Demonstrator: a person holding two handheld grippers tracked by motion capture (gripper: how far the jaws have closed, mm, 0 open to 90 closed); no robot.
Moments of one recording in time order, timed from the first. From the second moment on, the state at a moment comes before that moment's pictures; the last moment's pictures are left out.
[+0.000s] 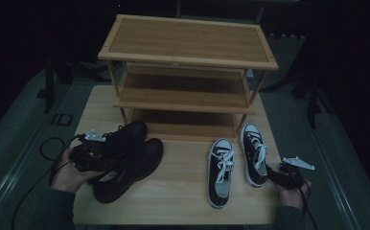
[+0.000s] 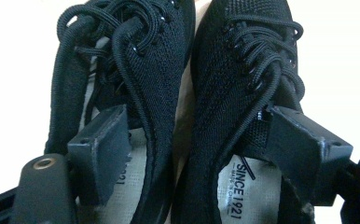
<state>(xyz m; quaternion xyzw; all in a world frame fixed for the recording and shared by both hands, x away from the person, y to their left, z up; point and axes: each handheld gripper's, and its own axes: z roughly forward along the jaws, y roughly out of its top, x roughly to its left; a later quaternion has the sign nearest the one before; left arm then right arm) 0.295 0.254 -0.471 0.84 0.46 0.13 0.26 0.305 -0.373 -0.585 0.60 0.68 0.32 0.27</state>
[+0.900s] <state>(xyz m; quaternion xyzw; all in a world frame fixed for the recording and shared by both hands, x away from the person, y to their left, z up) 0.312 0.241 -0.482 0.86 0.43 0.11 0.23 0.305 -0.373 -0.585 0.60 0.68 0.32 0.27</state>
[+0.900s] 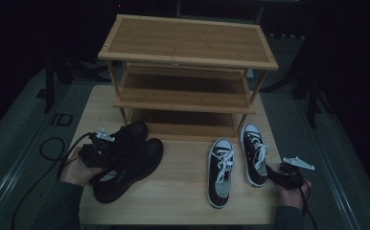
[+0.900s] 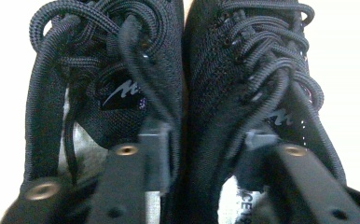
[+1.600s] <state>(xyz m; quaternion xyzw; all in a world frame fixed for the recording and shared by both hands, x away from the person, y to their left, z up) 0.301 0.225 -0.476 0.87 0.41 0.18 0.22 0.305 -0.373 -0.585 0.60 0.68 0.32 0.27</state>
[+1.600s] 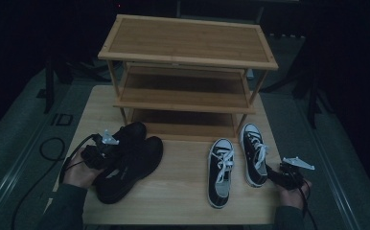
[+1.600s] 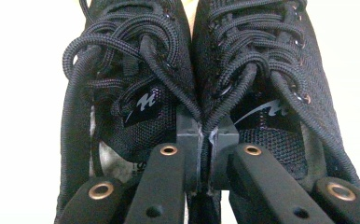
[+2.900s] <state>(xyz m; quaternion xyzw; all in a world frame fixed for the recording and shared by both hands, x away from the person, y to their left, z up) 0.325 0.180 -0.462 0.85 0.43 0.18 0.25 0.305 -0.373 -0.585 0.60 0.68 0.32 0.27</state>
